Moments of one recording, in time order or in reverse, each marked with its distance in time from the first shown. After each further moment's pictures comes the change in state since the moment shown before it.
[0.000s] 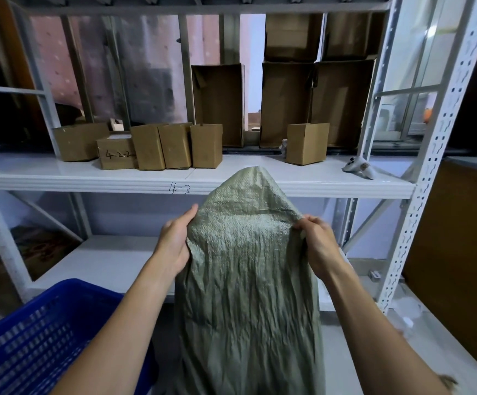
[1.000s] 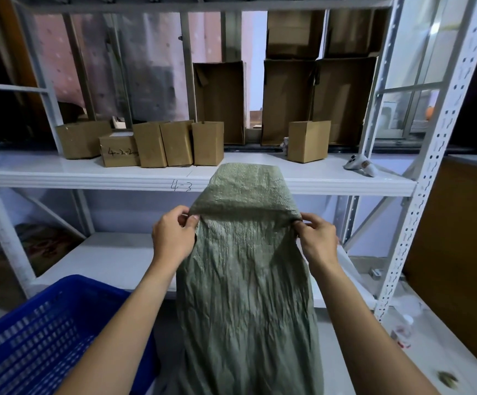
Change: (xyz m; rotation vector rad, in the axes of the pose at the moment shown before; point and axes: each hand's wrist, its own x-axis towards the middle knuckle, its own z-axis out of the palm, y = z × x) left_hand -0.016 0.001 -0.009 1.015 0.330 0.558; right_hand 0.001 0.016 0.001 -0.329 0.199 -0.168
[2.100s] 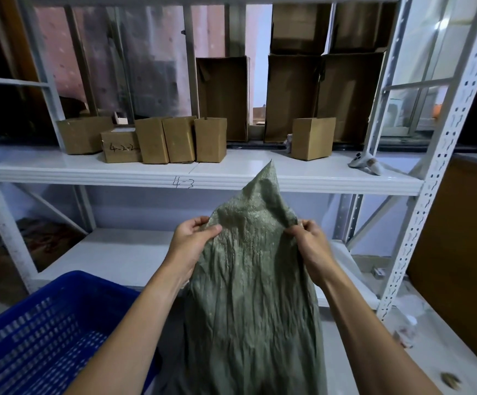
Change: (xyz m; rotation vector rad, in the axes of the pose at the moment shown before) left_hand -0.022 0.004 0.018 -0.659 -0.309 -0.364; right_hand -0.013 0.000 0.006 0.205 -0.274 0.111
